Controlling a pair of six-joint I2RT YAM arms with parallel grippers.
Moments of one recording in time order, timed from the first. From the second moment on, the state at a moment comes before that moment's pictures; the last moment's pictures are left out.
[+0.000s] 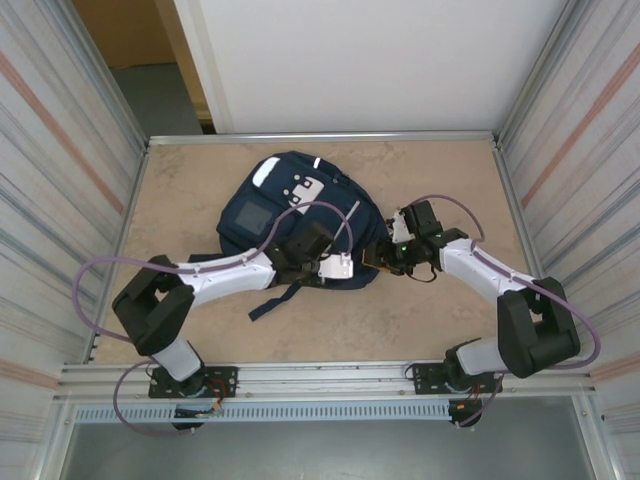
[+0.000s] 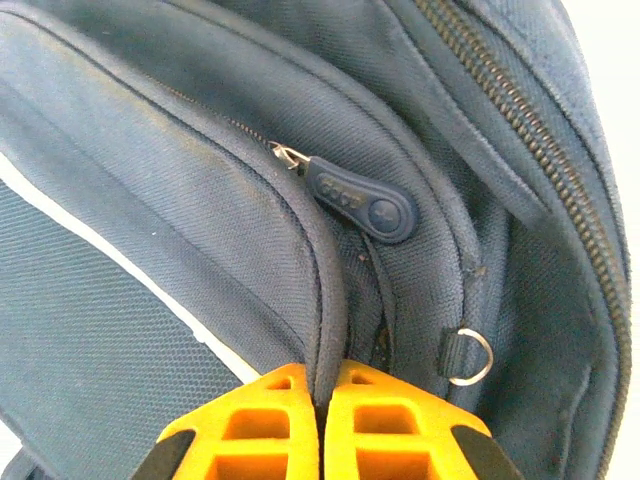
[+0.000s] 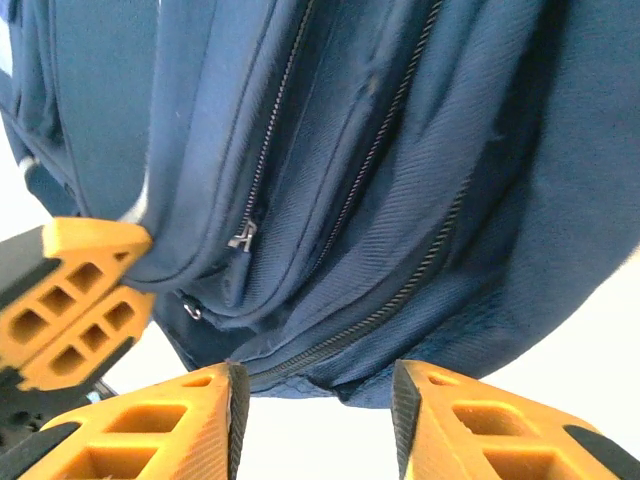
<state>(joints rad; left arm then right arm) -0.89 1.61 0.99 -0.29 -0.13 0.83 0.37 1.39 0.80 -0.46 -0.52 0.57</state>
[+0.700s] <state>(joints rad) -0.70 1.39 0.87 -0.23 0.23 0.62 0.59 1.39 0.92 -0.42 -0.48 0.53</state>
